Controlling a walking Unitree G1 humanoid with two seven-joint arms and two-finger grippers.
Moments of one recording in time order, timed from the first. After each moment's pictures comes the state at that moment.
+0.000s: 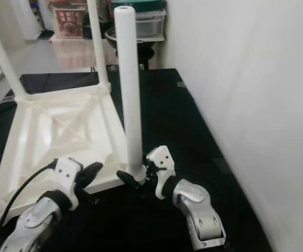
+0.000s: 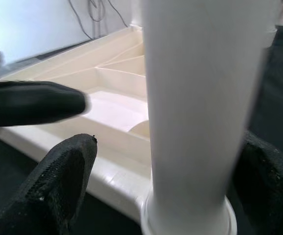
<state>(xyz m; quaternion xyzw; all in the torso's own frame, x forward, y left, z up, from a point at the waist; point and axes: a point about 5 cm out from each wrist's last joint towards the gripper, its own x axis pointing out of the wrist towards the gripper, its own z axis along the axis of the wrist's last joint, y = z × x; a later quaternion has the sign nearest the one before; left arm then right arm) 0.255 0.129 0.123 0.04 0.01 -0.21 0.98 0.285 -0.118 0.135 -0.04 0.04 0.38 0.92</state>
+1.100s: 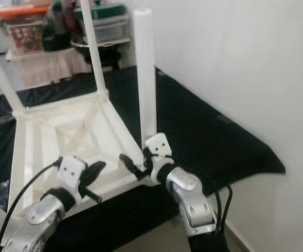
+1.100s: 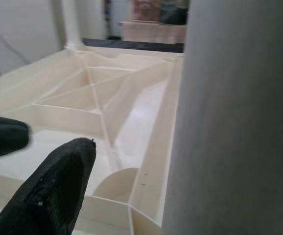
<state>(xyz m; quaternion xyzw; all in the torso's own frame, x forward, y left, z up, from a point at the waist) 0.256 0.134 0.122 0.06 0.02 -0.20 0.98 0.300 -0.107 0.145 -0.05 0.03 0.32 0.94</state>
